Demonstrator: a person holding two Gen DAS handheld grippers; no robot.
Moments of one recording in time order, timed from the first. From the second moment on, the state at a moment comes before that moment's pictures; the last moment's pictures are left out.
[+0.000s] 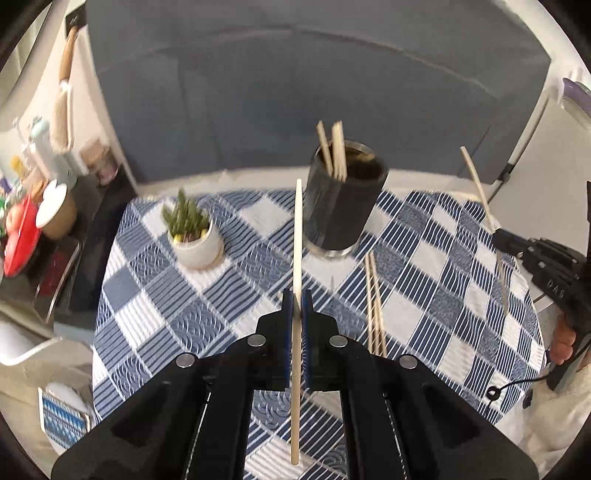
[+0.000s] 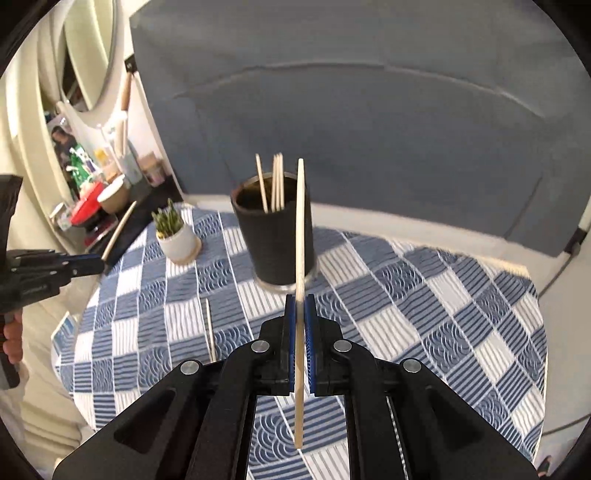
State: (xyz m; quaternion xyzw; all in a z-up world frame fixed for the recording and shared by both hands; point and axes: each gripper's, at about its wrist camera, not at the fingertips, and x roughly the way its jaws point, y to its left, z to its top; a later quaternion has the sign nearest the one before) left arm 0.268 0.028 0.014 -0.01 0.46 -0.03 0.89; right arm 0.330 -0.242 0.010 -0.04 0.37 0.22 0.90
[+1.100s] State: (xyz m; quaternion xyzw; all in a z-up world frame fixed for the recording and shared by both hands) left arm 0.435 0.002 0.071 -0.04 0.33 -0.15 0.93; right arm 0.466 -0.190 0.035 -0.02 0.30 0.25 0.92
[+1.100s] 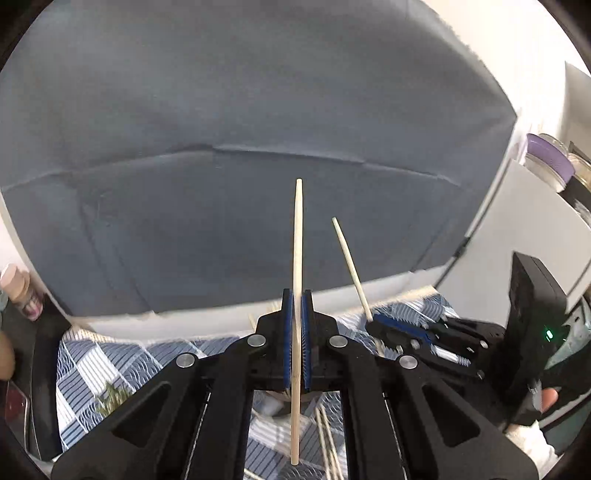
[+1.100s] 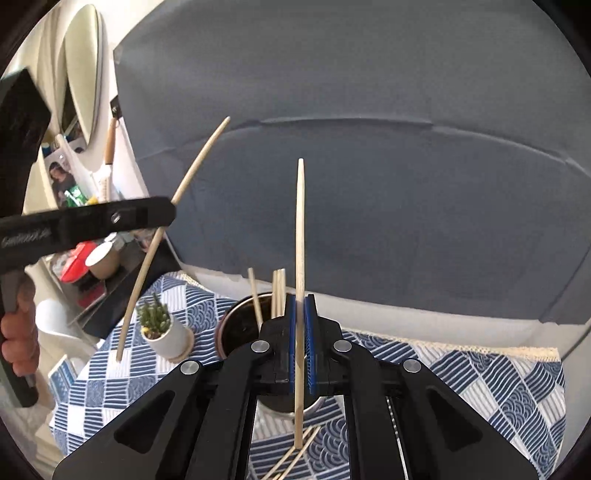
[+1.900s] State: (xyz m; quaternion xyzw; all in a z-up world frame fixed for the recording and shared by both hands) left arm 0.511 0.022 -0.005 -0.13 0.33 -0.18 0.92; right arm 0.525 -0.164 -0.014 0.04 0.31 0.29 0.90
